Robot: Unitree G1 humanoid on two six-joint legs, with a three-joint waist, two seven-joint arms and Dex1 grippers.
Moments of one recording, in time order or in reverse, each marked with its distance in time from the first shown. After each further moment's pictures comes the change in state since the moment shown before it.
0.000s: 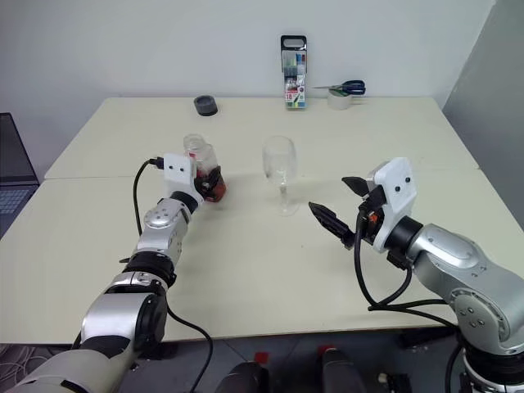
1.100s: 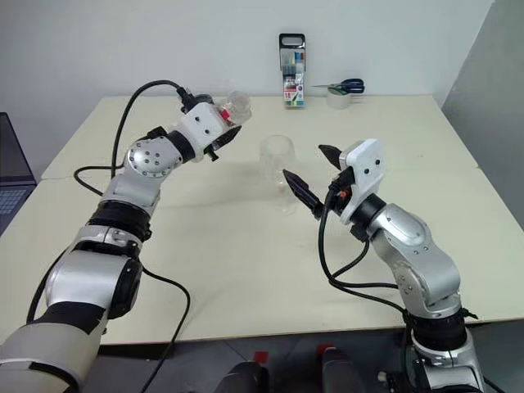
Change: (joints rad) left arm -0.261 0.204 -0.253 -0.045 0.311 -0.178 -0.200; right arm -0.142 0.232 0.190 0.292 -0.313 -0.361 0.154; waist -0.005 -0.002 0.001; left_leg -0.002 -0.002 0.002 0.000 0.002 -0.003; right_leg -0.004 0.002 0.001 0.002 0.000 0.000
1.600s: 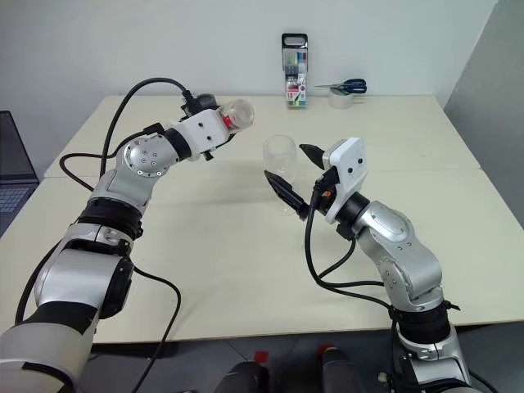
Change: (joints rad) left arm -0.026 0.016 -0.039 -0.005 0.090 -0.052 0.020; right arm -0.030 0.049 0.023 0.026 -0.027 -0.017 0.030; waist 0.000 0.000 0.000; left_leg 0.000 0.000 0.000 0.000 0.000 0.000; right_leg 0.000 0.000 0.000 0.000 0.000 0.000
